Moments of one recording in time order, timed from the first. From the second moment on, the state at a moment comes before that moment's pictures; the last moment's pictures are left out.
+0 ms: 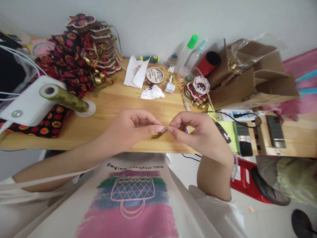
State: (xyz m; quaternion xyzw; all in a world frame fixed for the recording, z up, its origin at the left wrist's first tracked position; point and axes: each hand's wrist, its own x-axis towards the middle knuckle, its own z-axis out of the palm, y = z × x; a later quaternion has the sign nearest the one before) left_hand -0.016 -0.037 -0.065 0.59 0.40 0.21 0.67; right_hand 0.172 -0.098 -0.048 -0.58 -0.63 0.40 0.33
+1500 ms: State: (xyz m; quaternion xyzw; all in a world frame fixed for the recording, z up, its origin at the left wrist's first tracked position) left_hand -0.011 -0.039 -0.075 0.44 0.41 0.21 0.77; right_hand 0.161 -0.112 -0.049 -0.60 -0.63 0.29 0.40
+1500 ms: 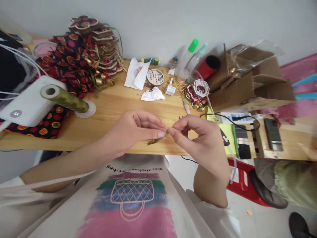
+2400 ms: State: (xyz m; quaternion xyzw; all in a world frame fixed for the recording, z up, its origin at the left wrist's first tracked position) left_hand -0.013 -0.035 -0.072 0.40 0.40 0.32 0.76; right_hand 0.118 -0.128 -0.064 -0.63 -0.45 0.32 0.54
